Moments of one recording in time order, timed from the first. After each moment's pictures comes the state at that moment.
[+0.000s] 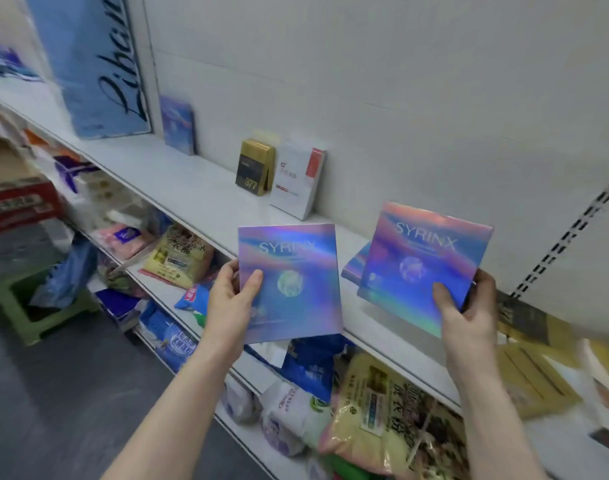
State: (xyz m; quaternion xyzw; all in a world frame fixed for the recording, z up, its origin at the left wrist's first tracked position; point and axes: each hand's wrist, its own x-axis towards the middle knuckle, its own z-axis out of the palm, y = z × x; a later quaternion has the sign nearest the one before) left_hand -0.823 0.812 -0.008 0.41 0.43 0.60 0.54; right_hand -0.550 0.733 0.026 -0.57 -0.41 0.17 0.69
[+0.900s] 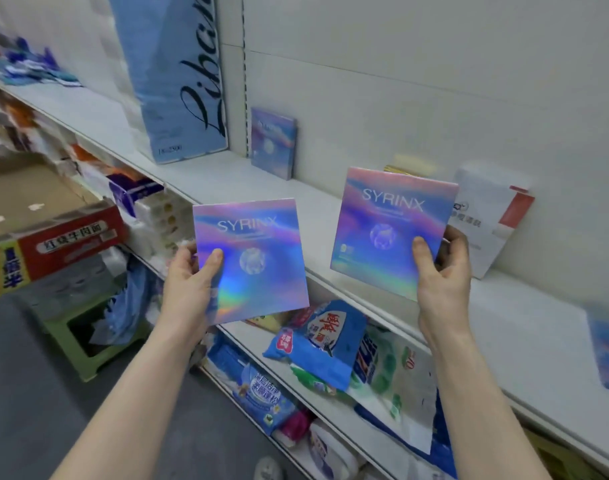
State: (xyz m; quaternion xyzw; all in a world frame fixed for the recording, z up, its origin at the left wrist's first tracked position) left_hand -1.155 1.082 0.007 0.40 0.45 0.64 0.48; right_hand -0.875 1.038 0.030 -0.49 -0.42 0.22 0.73
